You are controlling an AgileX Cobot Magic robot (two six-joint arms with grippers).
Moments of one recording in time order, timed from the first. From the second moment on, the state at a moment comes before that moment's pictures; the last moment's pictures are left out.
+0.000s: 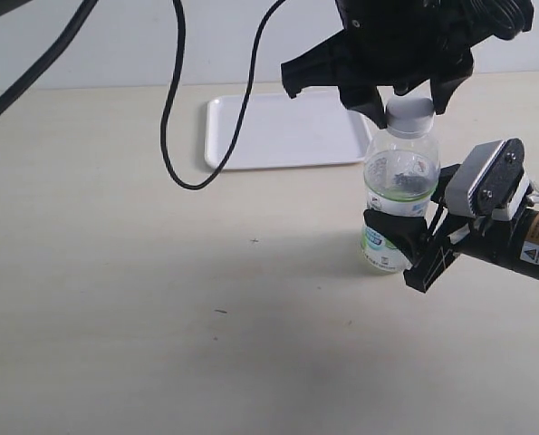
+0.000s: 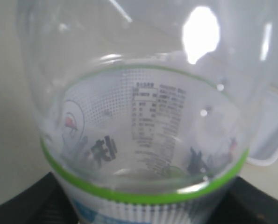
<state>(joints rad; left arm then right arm) -0.98 2.16 -2.23 0.01 1.23 -0.90 -0.14 1.93 -0.41 -0.86 -1.17 -0.04</state>
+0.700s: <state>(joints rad) -0.95 2.11 -2.30 -0.02 1.23 -0.29 -0.14 1.93 -0.41 -0.90 -1.17 -0.07</state>
